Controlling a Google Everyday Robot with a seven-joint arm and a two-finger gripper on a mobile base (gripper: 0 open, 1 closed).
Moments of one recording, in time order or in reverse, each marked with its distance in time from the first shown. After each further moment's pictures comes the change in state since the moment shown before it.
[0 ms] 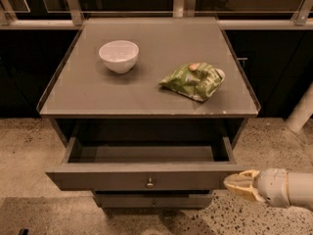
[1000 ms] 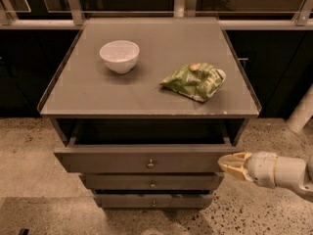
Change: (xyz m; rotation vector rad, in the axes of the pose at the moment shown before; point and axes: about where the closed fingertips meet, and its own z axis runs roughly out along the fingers) arm -0.029 -0.051 0.025 0.106 -0.061 -0.058
